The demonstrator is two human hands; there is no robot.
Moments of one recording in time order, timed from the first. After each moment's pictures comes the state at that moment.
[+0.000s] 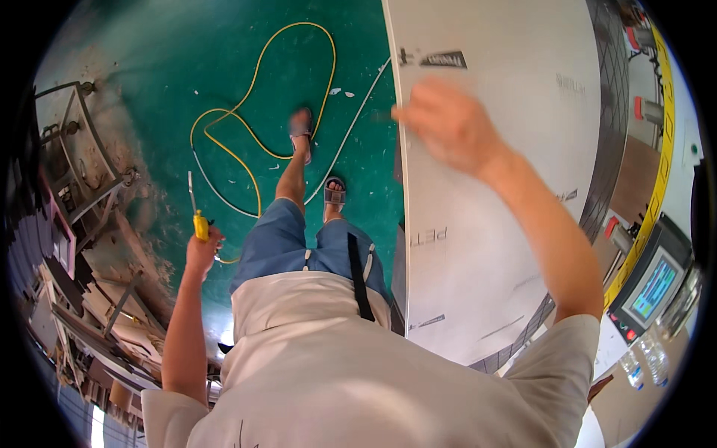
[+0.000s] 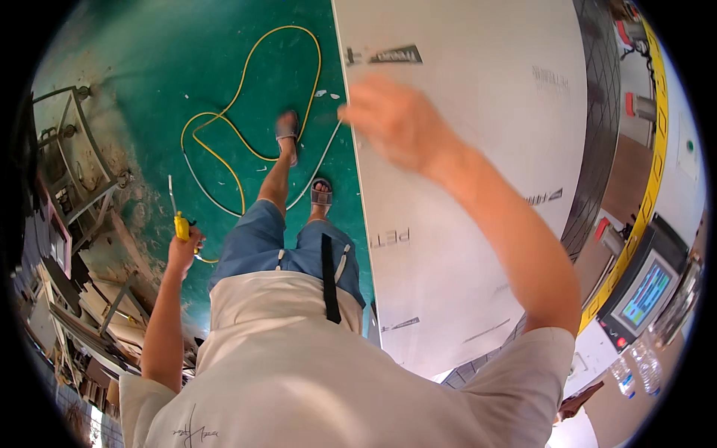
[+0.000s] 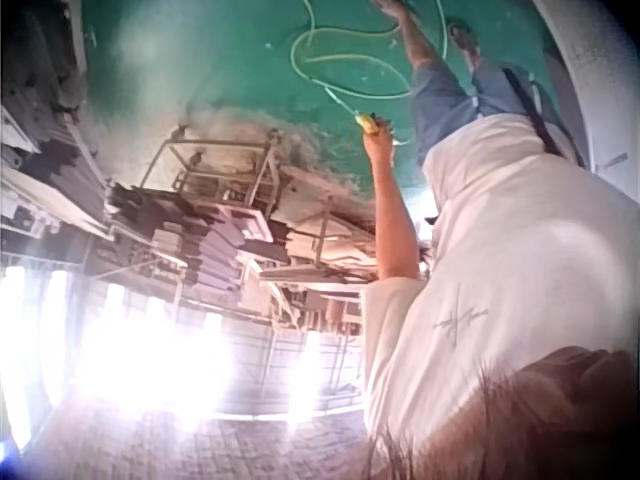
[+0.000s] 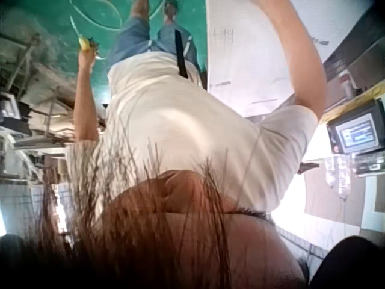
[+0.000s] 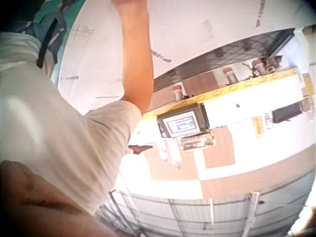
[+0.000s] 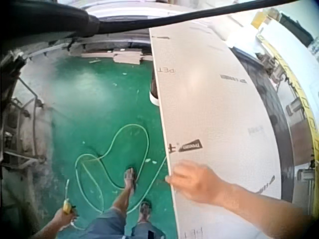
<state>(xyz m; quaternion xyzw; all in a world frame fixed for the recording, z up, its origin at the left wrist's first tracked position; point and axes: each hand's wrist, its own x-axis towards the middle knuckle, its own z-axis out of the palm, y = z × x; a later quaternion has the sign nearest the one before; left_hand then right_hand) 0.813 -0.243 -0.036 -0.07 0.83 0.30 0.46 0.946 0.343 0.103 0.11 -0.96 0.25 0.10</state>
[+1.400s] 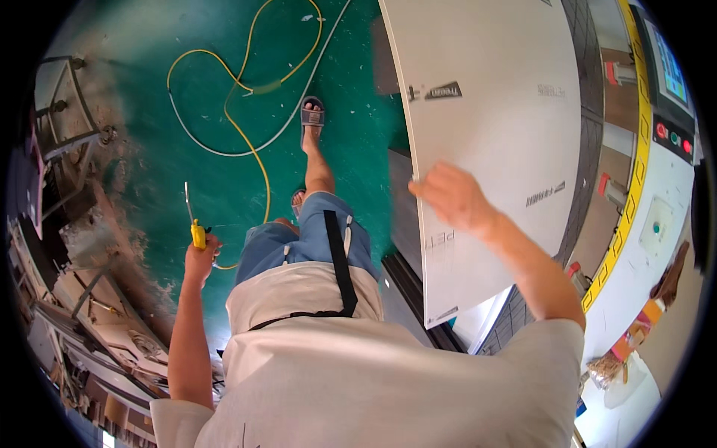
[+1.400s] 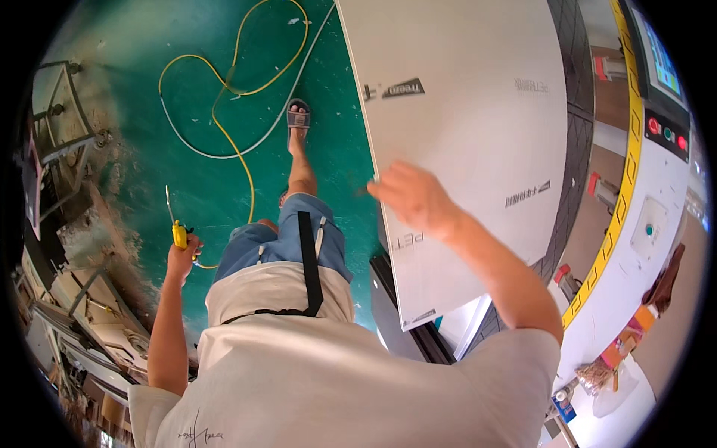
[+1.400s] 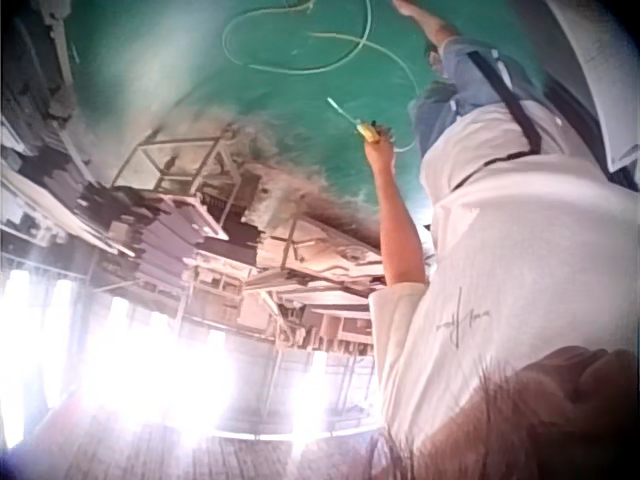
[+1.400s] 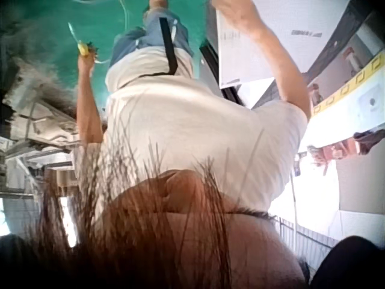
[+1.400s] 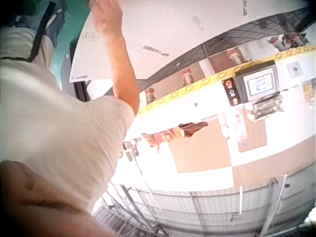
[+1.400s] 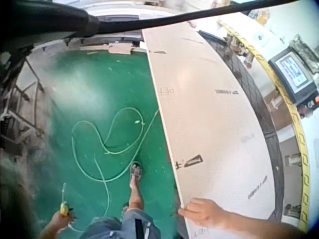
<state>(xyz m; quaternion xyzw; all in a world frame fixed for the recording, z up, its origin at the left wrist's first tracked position) 1.169 -0.525 -0.025 -0.05 0.84 0.29 0.46 1.440 0.008 0.116 0.06 -0.96 0.27 0.01</state>
